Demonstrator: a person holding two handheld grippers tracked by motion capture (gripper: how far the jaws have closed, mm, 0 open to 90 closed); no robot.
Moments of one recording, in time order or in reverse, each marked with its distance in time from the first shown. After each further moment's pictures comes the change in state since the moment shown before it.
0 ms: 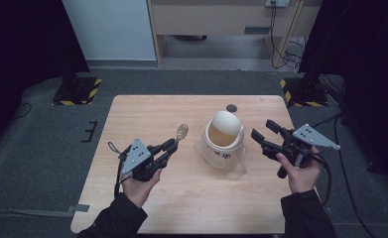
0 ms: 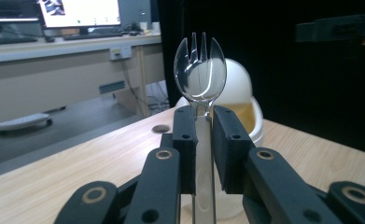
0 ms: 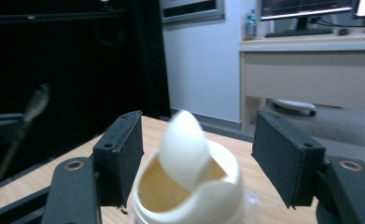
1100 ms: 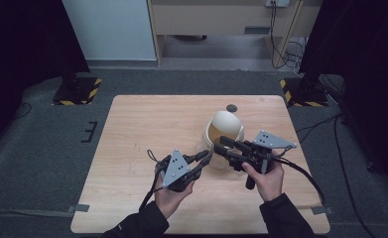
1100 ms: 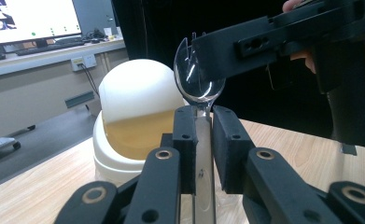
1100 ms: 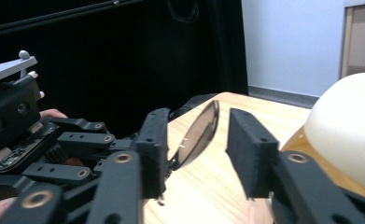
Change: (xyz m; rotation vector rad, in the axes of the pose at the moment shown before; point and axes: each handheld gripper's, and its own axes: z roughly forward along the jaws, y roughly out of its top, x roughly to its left) left arm -0.063 -0.010 0.043 0.005 -0.099 0.092; right arm 0.062 -0.023 0.044 0.111 0.309 0.107
